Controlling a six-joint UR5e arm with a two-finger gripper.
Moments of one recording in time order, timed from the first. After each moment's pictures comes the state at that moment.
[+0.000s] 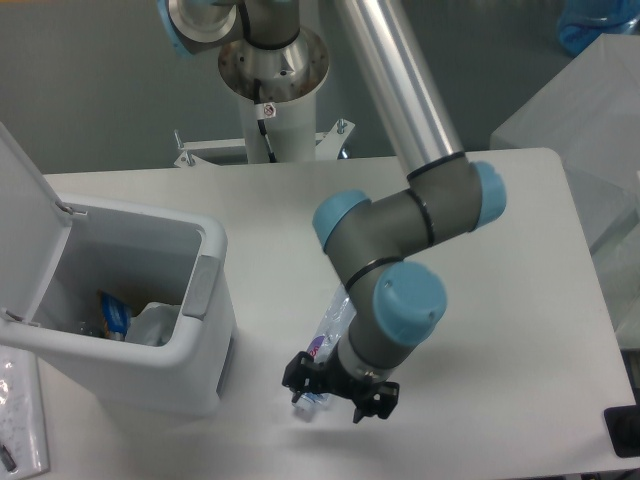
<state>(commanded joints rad) 2.38 -2.29 -1.25 -1.23 1.34 0.67</state>
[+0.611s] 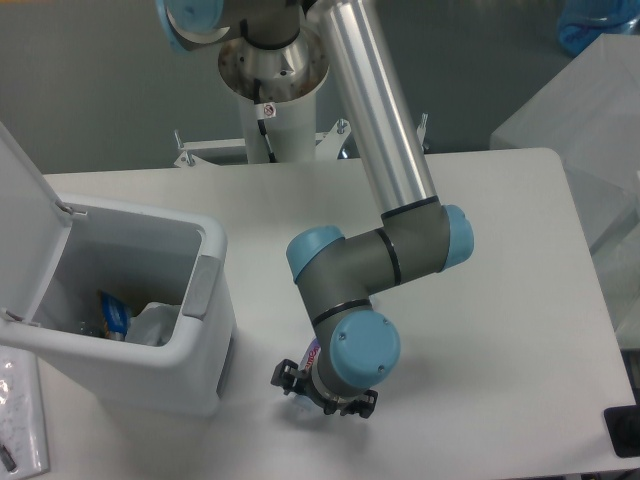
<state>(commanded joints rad) 2.35 -2.35 -1.23 -1.23 1.44 0.67</state>
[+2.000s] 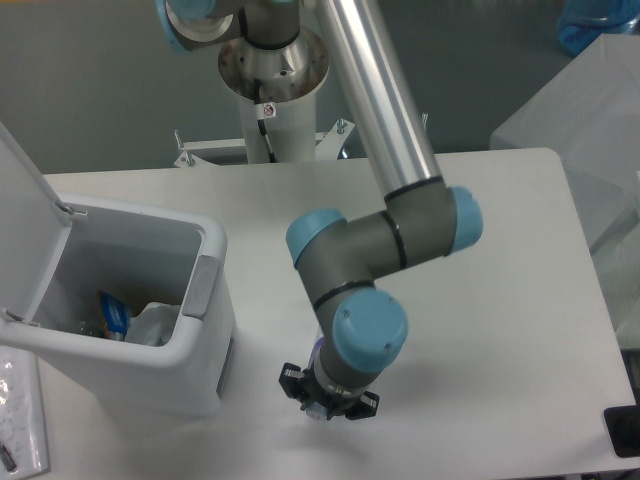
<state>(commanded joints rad) 2.40 -2.21 -1.19 -1.23 1.27 0.67</state>
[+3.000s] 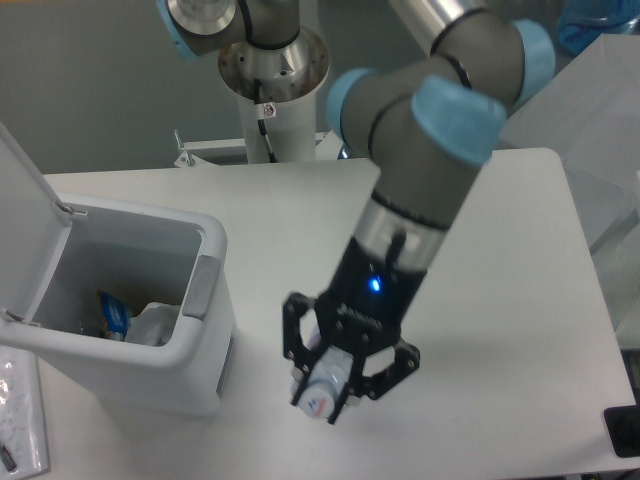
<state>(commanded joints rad) 2.47 -1.97 -1.17 -0.89 0.78 0.66</state>
